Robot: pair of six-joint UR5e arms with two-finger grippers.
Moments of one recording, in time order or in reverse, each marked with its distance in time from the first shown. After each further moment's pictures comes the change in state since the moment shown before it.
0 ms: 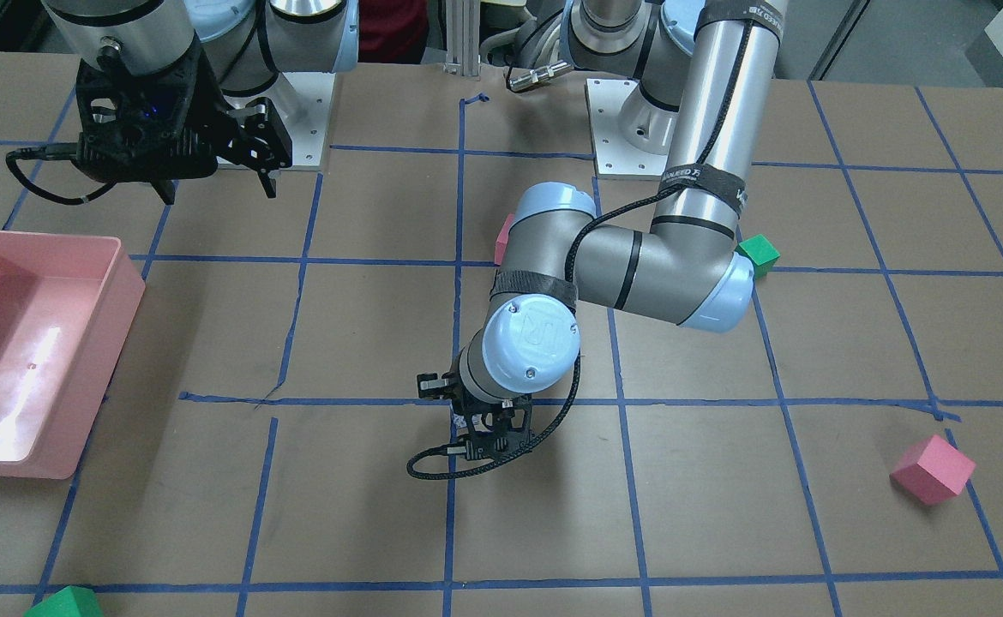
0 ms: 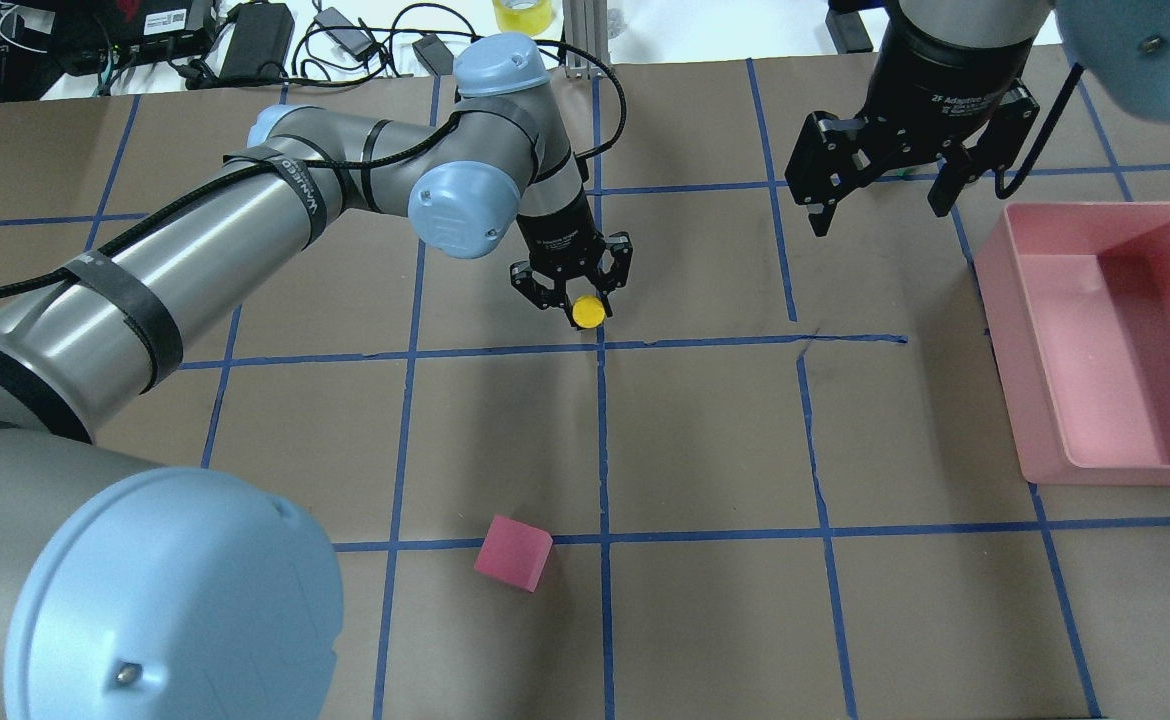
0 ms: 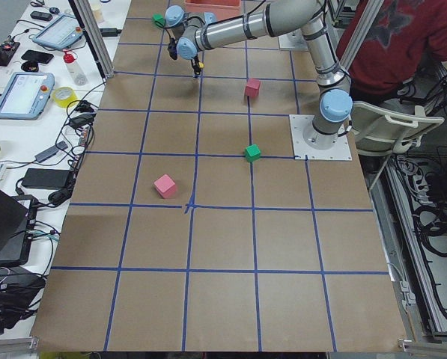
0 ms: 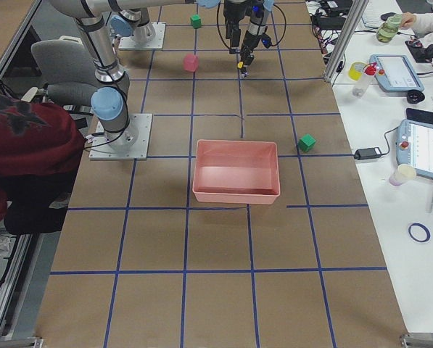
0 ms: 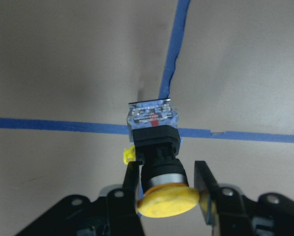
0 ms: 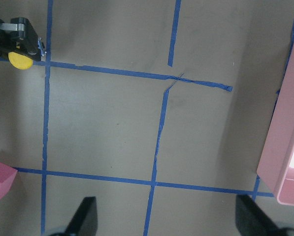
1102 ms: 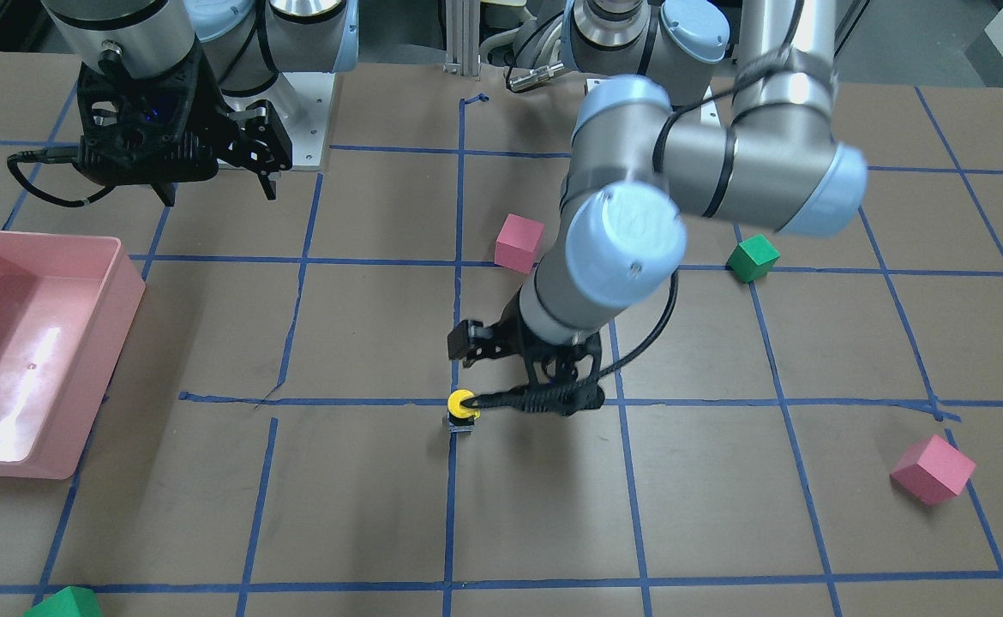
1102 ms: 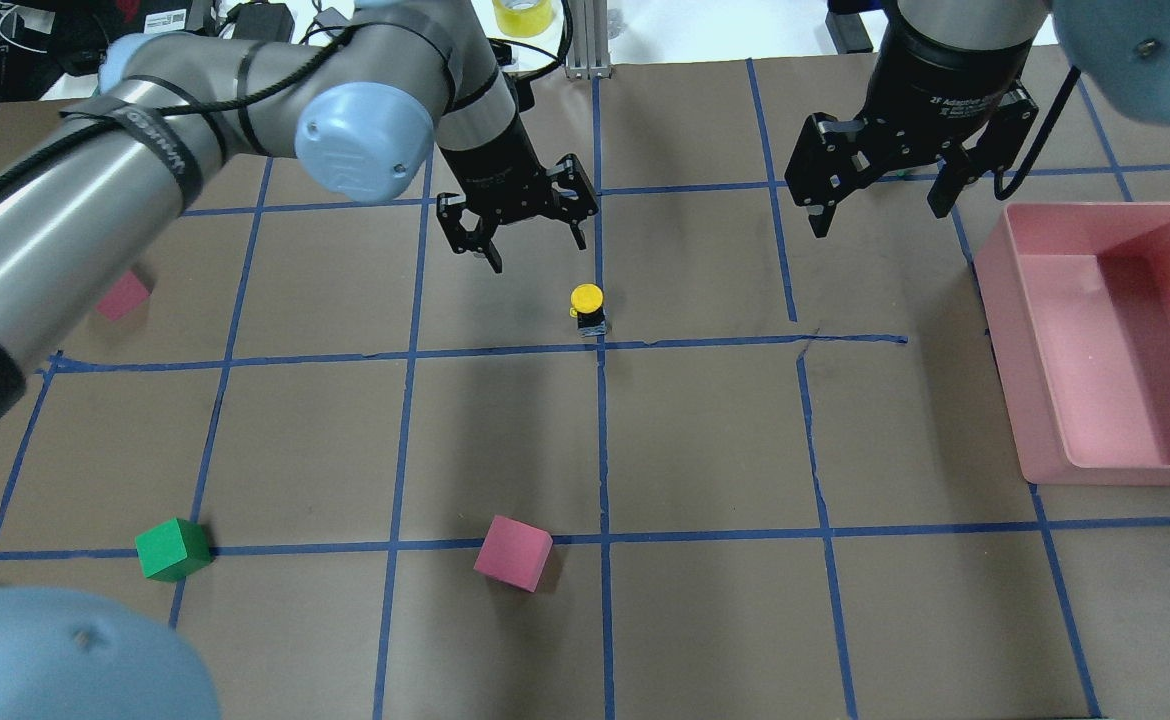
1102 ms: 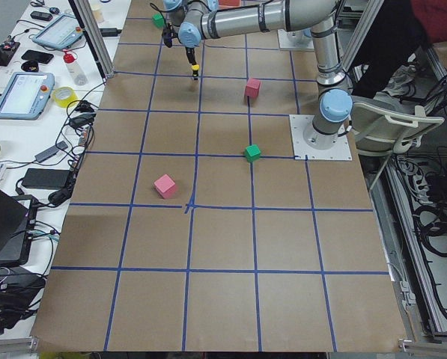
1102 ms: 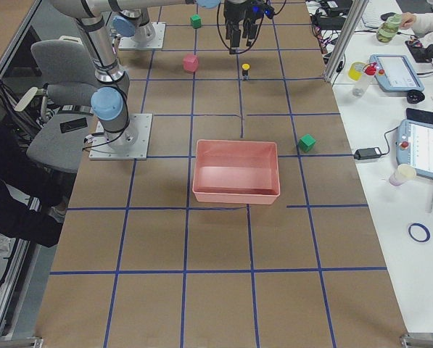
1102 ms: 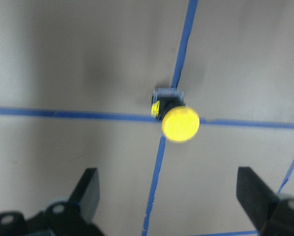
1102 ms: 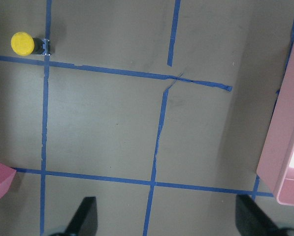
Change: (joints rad) left arm 0.075 0.223 0.009 -0.140 0.027 0.151; right arm 0.001 0.001 0.003 -0.002 -0.003 0.001
